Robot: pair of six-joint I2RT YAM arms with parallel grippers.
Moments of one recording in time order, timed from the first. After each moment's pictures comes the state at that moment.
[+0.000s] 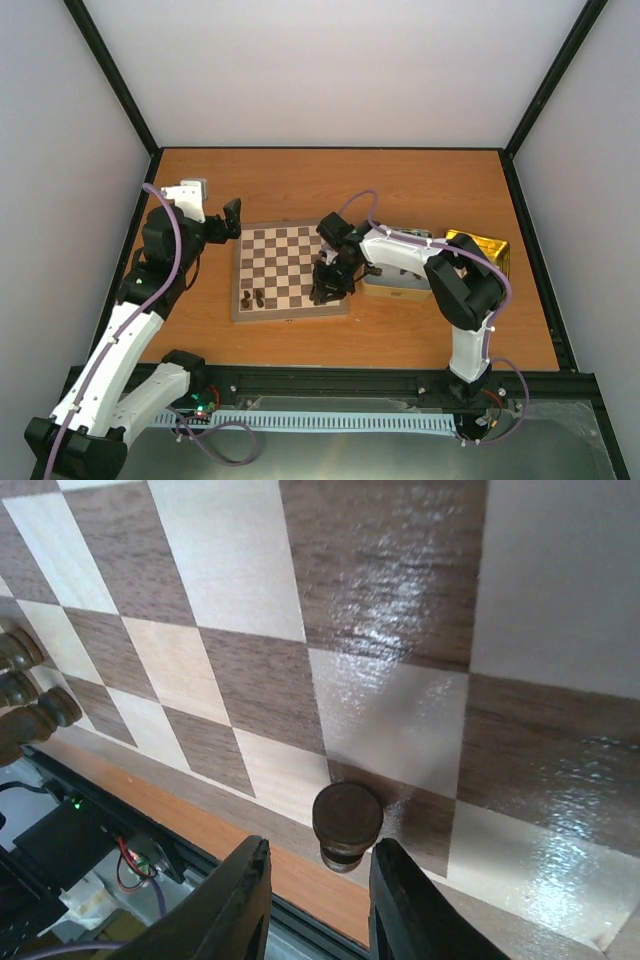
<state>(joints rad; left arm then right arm) -0.28 0.82 0.85 -0.29 -0.06 -0.19 0.77 1.90 1.26 -0.73 -0.60 0.82</state>
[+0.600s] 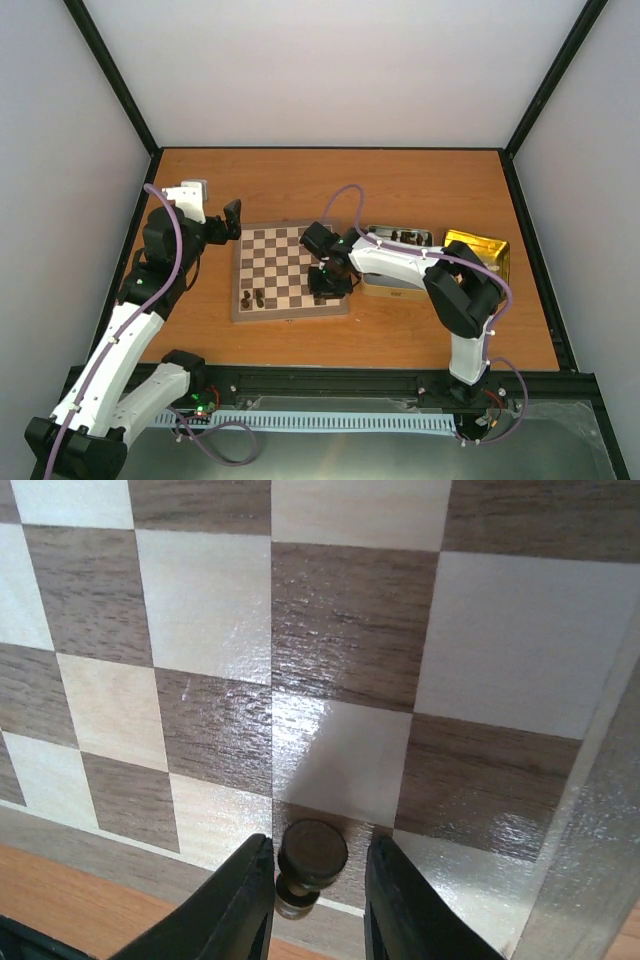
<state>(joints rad) -0.28 0.82 0.84 -0.29 -0.06 -0.19 0.89 1.88 1.30 -0.77 -0.22 0.77</state>
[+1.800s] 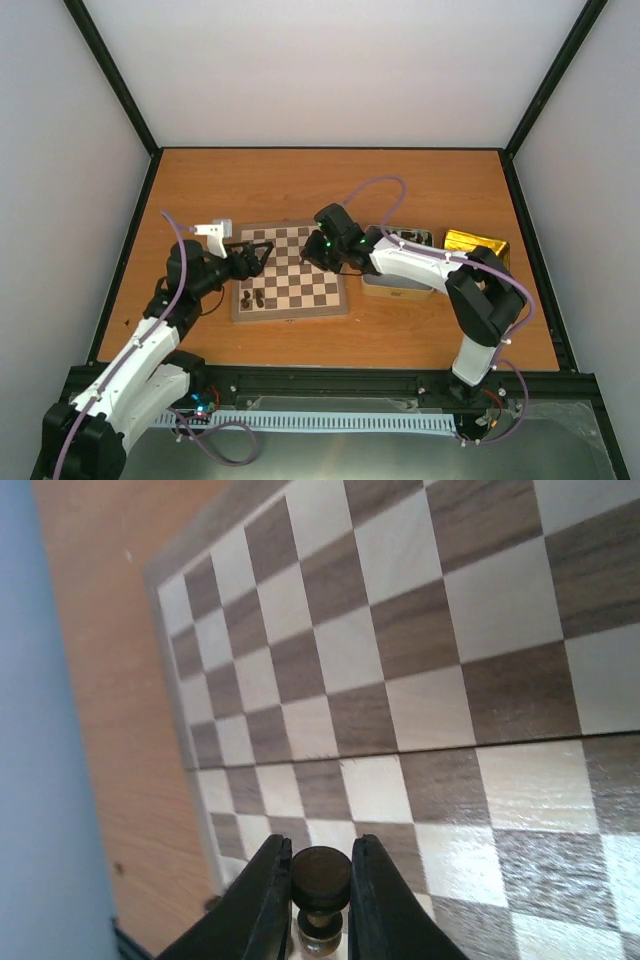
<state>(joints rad) -0.28 0.79 0.48 -0.01 0.40 -0.51 0.82 1.76 1.18 -0.28 -0.17 1.13</state>
